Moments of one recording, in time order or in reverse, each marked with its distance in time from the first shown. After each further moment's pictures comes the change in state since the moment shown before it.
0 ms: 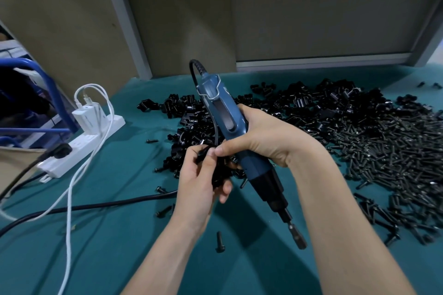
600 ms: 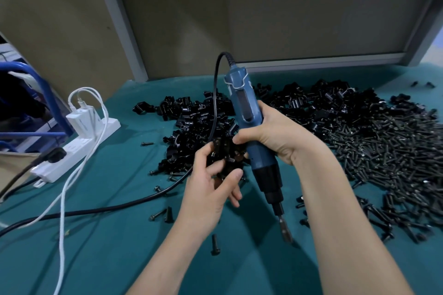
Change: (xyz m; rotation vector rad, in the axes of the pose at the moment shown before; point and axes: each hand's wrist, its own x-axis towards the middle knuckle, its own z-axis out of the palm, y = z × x) left_hand -0.001 -0.009 0.004 0.253 -0.169 0.081; right_hand 0.001 0.016 -0.023 0.134 0.187 0.003
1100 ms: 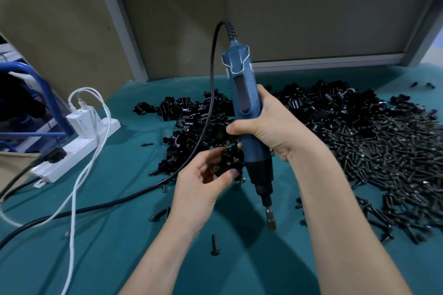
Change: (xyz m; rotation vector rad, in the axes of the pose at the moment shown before) left_hand 0.003 0.005 -0.008 0.053 0.126 -0.023; right_hand 0.000 -0.010 0.004 -0.058 0.077 -0.187
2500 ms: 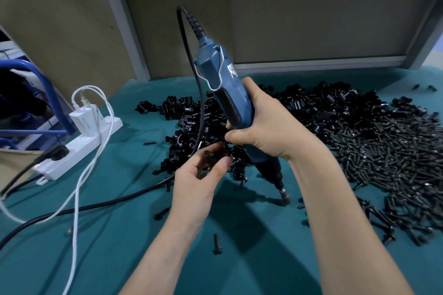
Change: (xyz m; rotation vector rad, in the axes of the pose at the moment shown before) left_hand 0.001 0.001 -0.001 -0.142 0.078 0.027; right_hand -0.013 -0.022 0.008 -0.370 -0.071 -0.186
